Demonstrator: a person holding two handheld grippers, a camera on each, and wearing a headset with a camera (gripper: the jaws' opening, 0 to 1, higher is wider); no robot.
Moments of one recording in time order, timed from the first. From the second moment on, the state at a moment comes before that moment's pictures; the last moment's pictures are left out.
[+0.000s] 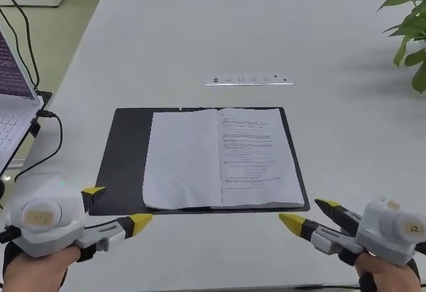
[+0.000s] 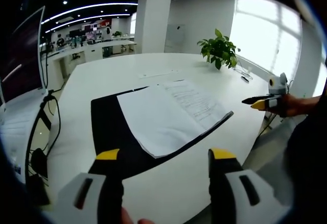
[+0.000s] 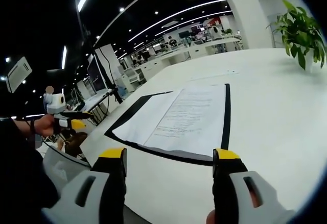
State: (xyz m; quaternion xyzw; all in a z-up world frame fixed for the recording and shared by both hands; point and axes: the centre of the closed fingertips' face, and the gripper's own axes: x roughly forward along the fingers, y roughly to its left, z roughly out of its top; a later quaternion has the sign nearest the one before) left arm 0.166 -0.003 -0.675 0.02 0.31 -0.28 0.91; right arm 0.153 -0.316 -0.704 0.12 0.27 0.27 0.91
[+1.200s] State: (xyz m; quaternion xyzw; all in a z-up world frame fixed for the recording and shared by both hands) left arm 0.182 -0.093 -0.670 0.03 0.30 -0.36 0.88; right arm 0.137 -0.331 -0.705 0.13 0.28 0.25 0.92
